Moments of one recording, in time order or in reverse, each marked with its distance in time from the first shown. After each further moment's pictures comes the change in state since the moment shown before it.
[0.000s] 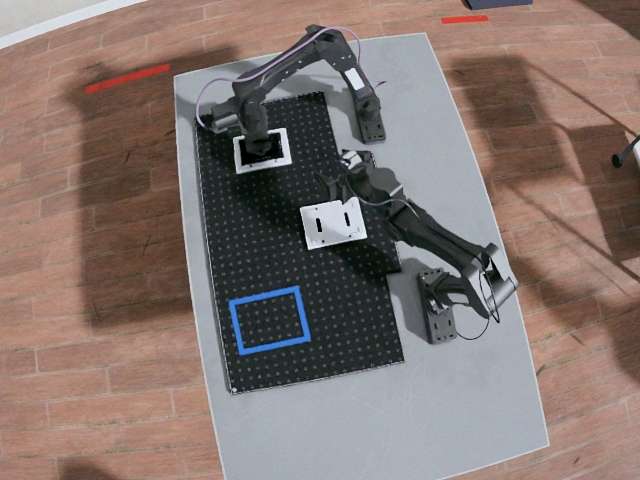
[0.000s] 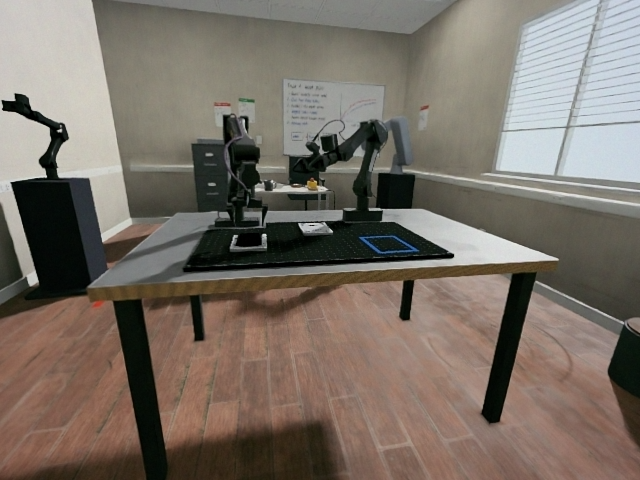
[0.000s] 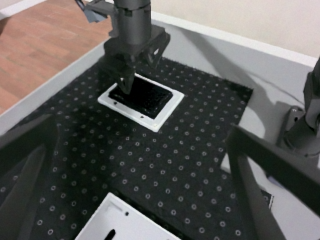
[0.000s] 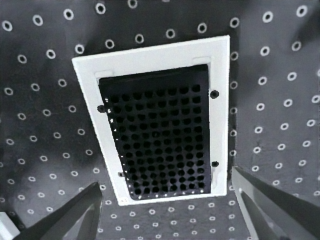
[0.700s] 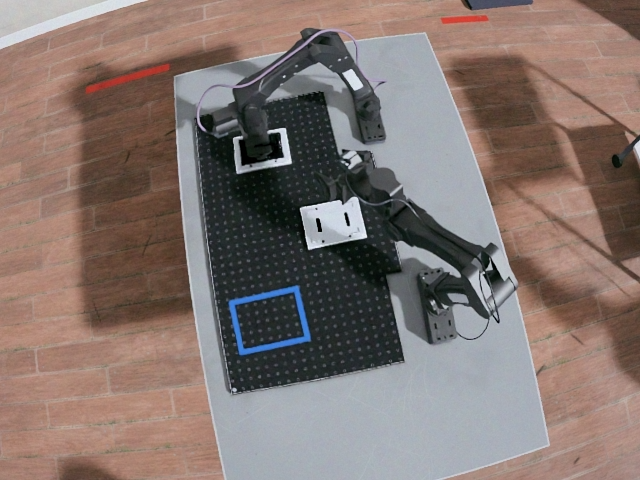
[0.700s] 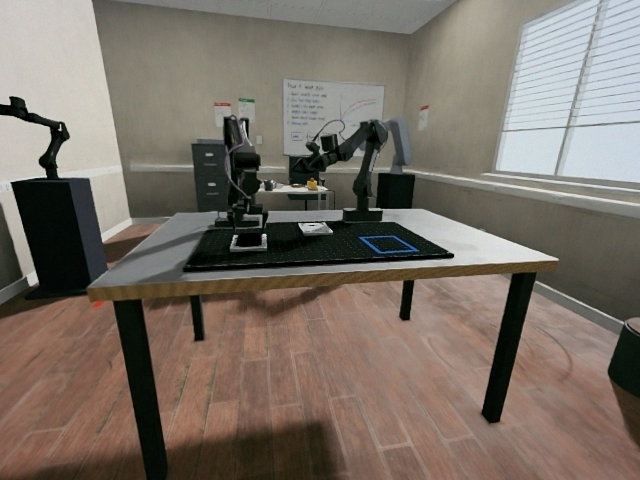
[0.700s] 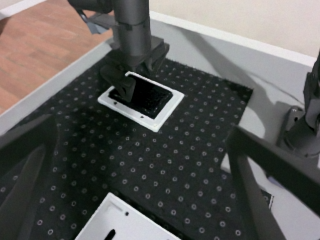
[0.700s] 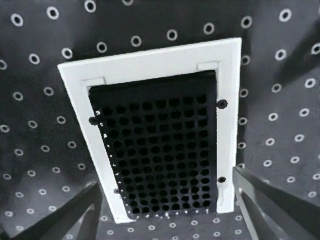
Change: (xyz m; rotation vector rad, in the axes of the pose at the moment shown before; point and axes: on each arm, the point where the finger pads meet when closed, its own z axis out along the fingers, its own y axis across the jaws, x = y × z) left arm 0.000 0.000 0.000 0.000 0.000 0.000; right arm -0.001 0.000 0.023 0.002 0.010 0.002
